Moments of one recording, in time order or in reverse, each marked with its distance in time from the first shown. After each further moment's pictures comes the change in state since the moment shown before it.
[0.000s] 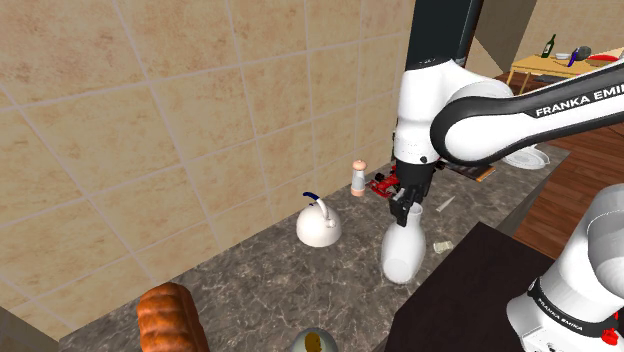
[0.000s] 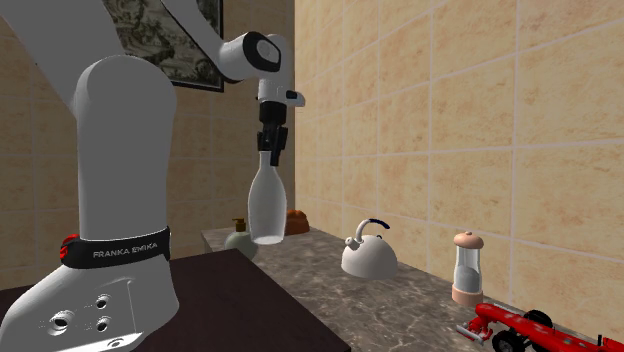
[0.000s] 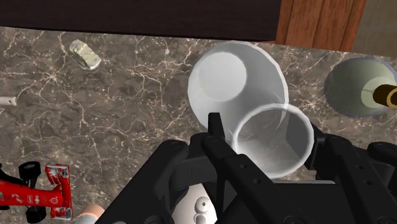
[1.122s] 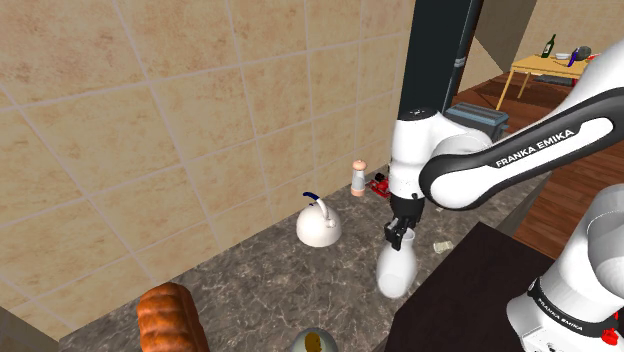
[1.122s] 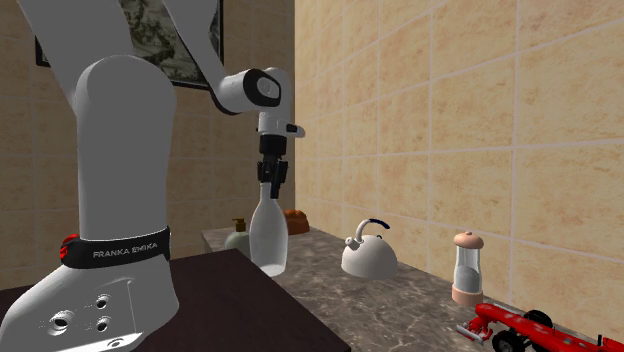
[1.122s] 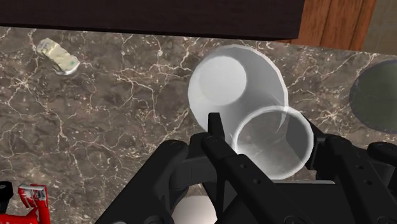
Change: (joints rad) arm -0.002 0.151 0.037 -0.130 0.012 0.280 0.003
